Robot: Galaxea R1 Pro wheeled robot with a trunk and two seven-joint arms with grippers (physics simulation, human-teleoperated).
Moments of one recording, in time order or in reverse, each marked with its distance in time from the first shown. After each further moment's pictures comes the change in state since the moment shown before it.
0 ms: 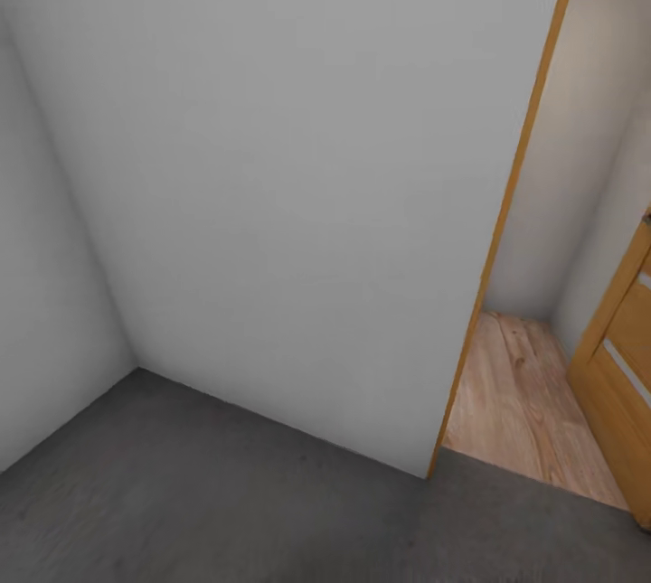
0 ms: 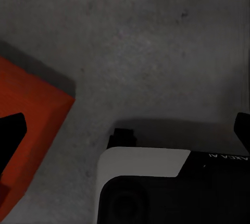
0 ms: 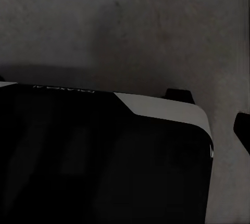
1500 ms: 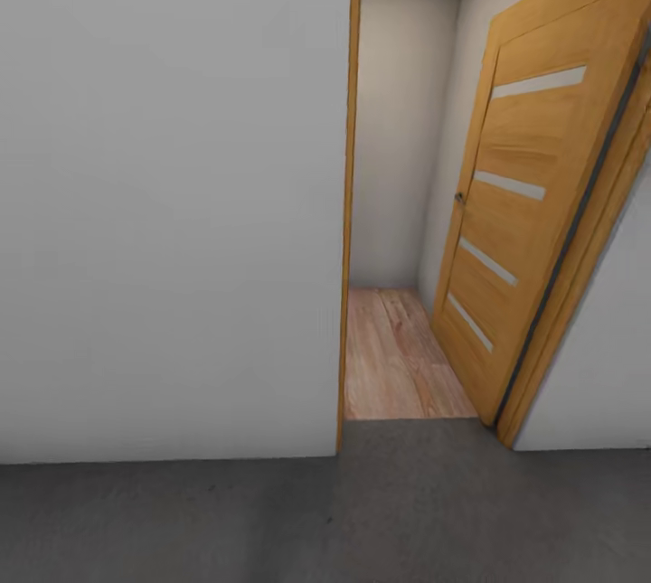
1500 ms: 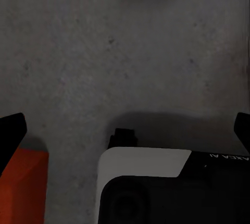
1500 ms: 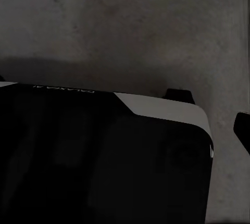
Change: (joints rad) left arm 0.000 0.002 0.000 0.000 -0.001 0.000 0.000; right arm 0.000 0.000 0.000 0.000 -0.001 0.000 0.000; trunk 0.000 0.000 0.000
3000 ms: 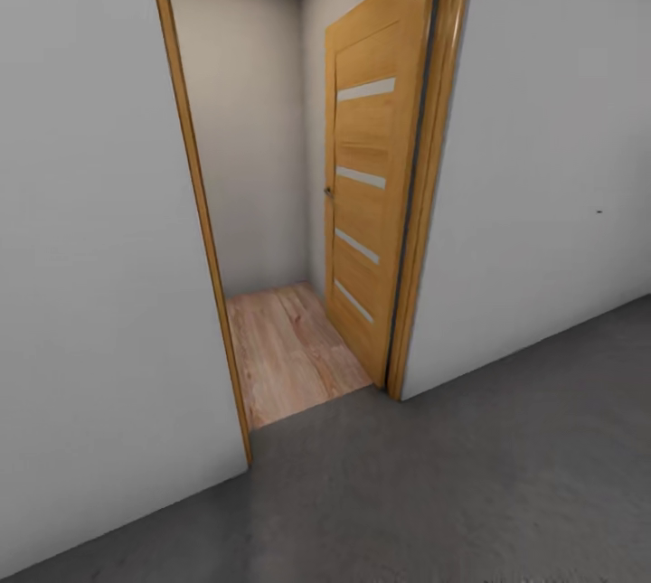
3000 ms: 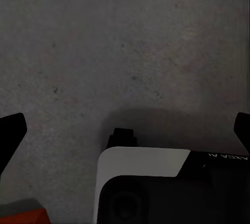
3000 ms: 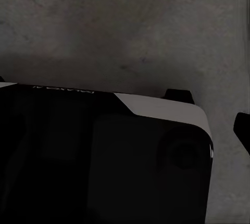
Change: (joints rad) left arm 0.000 -0.003 0.000 0.000 0.000 0.001 0.000; right arm 0.000 0.000 0.000 0.000 -0.002 -0.001 -0.001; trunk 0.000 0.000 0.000
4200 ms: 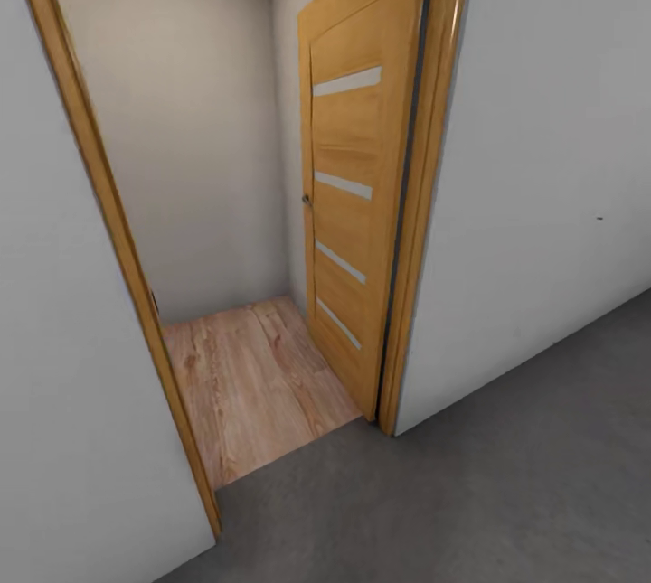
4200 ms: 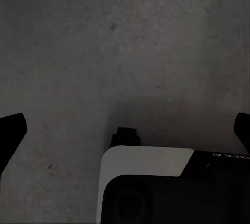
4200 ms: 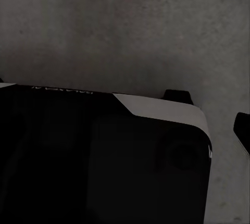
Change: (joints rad) left arm 0.000 0.001 0.000 0.000 -0.004 0.003 0.011; right arm 0.000 0.000 0.000 0.000 0.002 -0.002 -0.005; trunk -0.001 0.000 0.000
